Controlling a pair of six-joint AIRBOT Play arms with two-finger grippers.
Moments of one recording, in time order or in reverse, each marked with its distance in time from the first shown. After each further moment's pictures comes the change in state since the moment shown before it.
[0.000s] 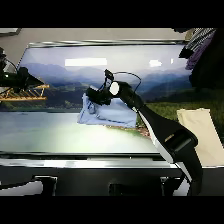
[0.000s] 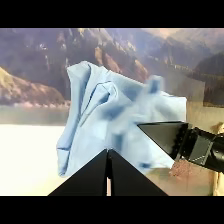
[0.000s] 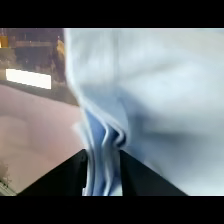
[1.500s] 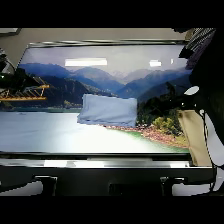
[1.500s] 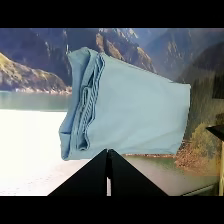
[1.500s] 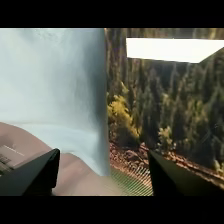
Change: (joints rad) left arm 0.000 0.050 0.000 0.034 -0.061 -0.008; right arm -0.744 0.310 -0.600 0.194 0.413 -0.684
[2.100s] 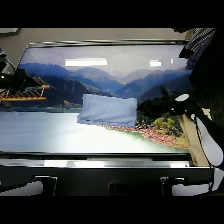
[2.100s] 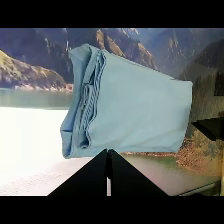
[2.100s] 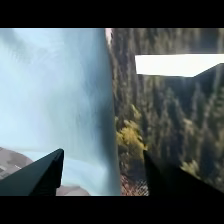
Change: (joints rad) left arm 0.000 0.000 0.000 0.005 -0.006 0.003; right arm 0.092 -0.018 -0.114 0.129 -0.195 -0.050
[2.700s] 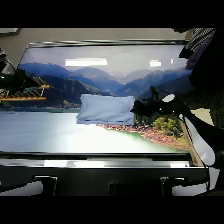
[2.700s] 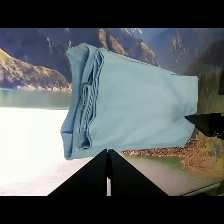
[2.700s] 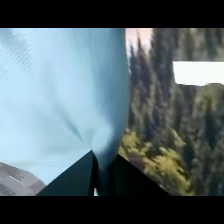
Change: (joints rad) left arm 0.000 0.000 0.000 0.012 -0.001 0.015; right arm 0.127 -0.025 0.032 0.018 -0.120 0.060
